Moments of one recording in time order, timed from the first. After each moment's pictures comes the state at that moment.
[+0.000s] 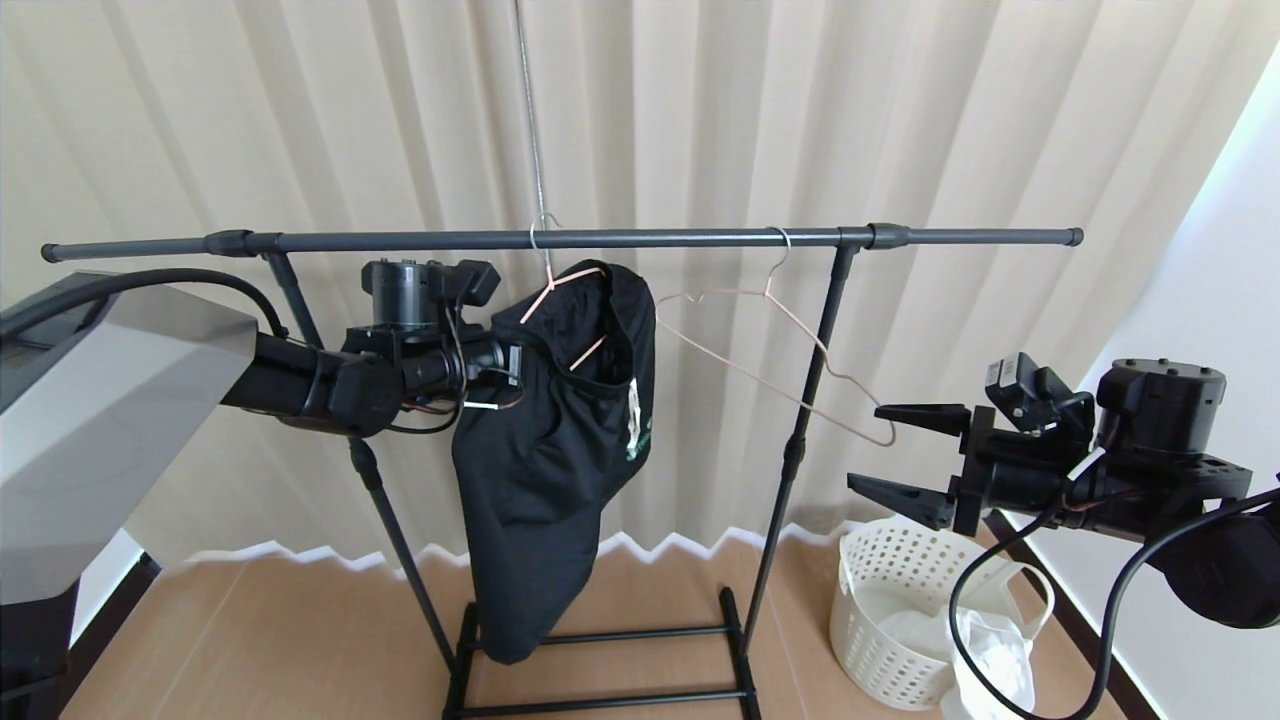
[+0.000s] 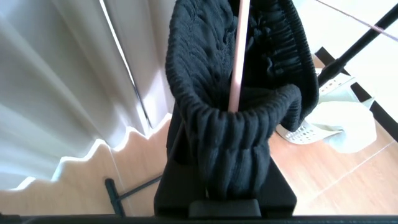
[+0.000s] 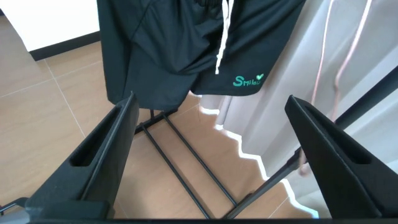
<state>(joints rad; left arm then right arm) -0.22 2.24 -1.48 -0.41 -0.21 0.04 0.06 1.89 -0.62 -0.95 0.85 -0.31</state>
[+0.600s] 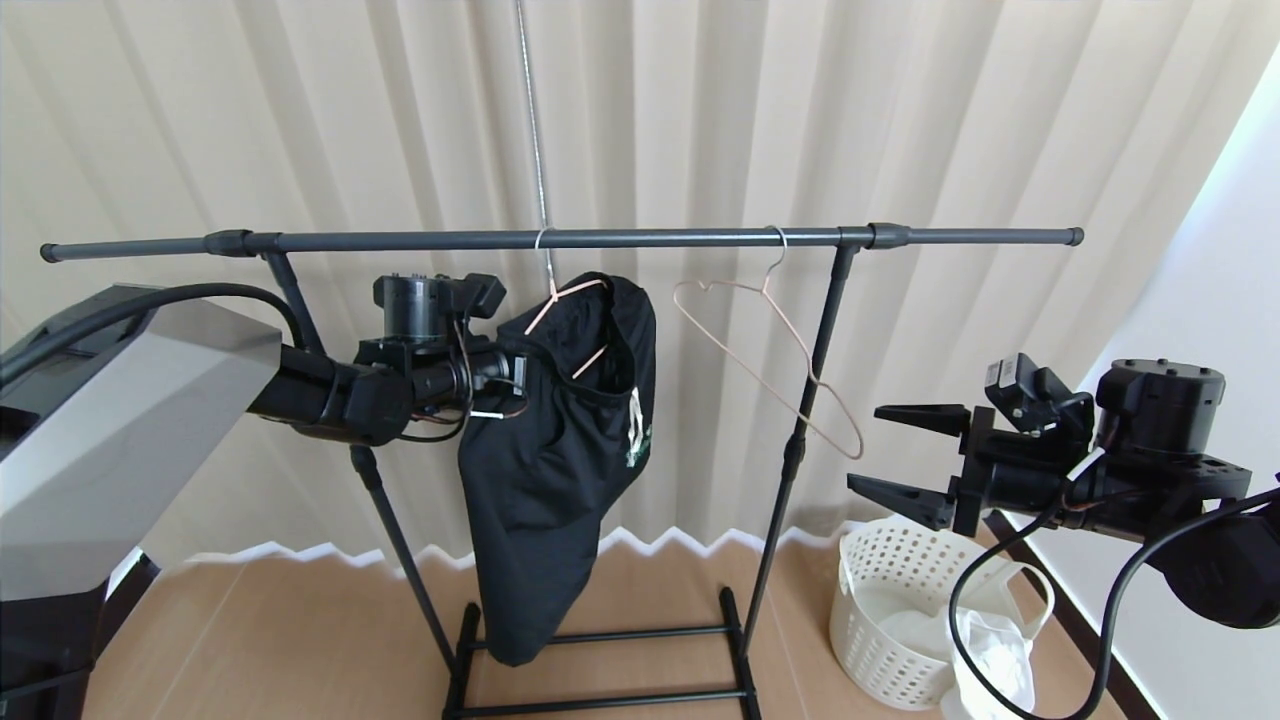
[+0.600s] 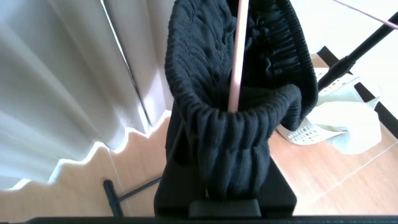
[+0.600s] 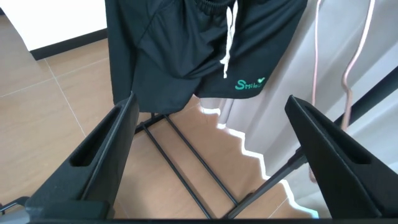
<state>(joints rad) -0.22 2.27 -1.49 -0.42 -0.21 0.04 0.06 1.89 -0.62 -0.95 0.85 -0.31</state>
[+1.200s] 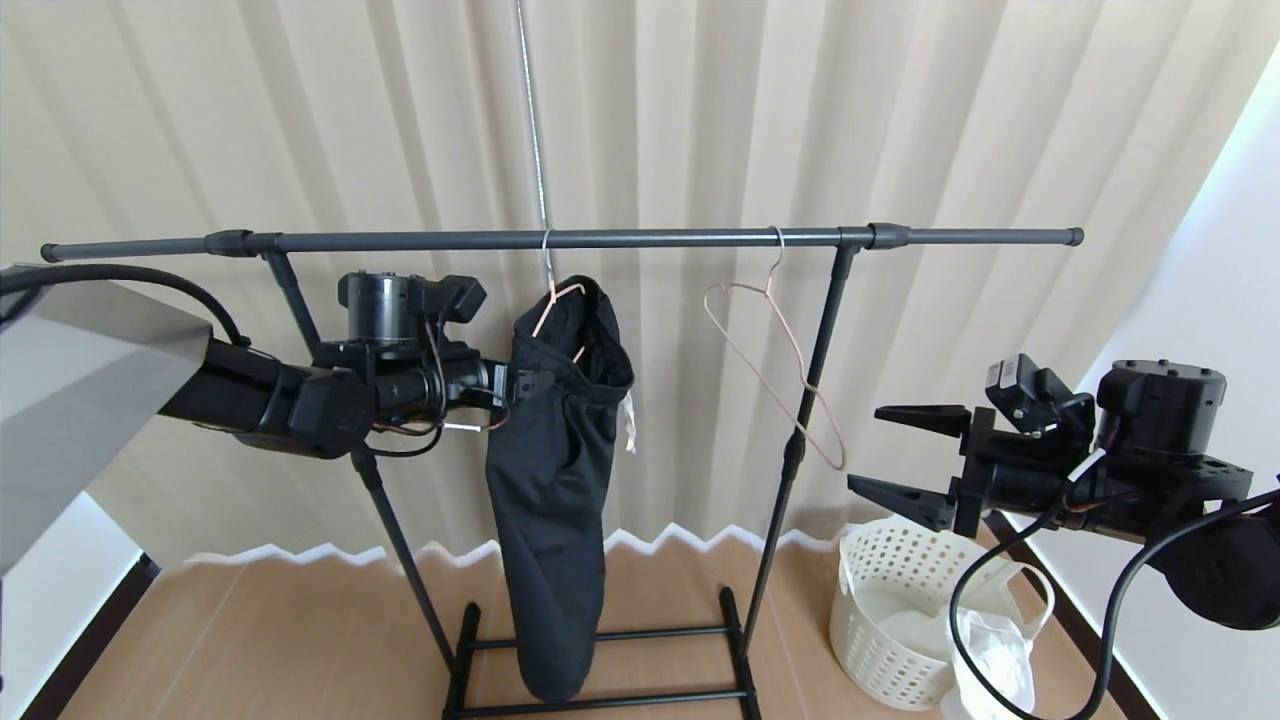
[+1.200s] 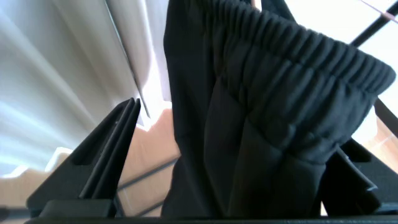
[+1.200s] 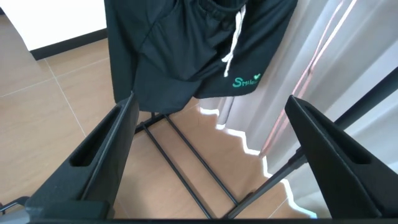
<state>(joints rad) -0.21 2.12 -1.30 -0.41 -0.22 0.05 0.06 1.88 -0.61 -0.95 0.85 -0.31</state>
